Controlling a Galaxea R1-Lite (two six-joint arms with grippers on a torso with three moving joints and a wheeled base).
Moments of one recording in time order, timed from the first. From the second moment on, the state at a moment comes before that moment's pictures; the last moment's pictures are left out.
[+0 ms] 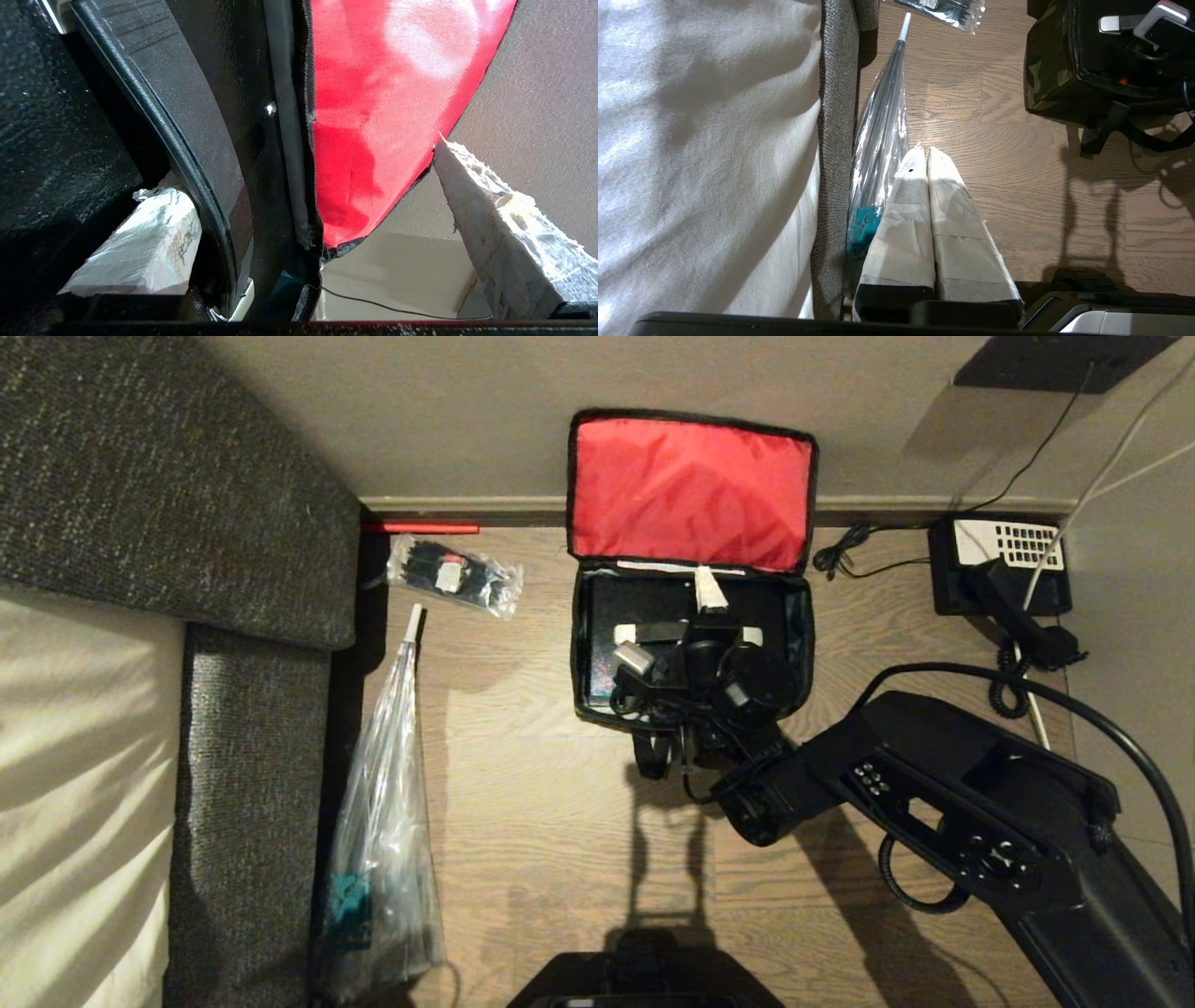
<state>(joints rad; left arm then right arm) 0.00 0.00 0.00 -0.13 -0.01 -0.01 0.54 2.58 -1.55 -1.51 -0.52 -1.74</state>
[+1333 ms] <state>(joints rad) 0.00 0.00 0.00 -0.13 -0.01 -0.01 0.53 2.56 -1.51 -1.51 -0.50 -1.75</state>
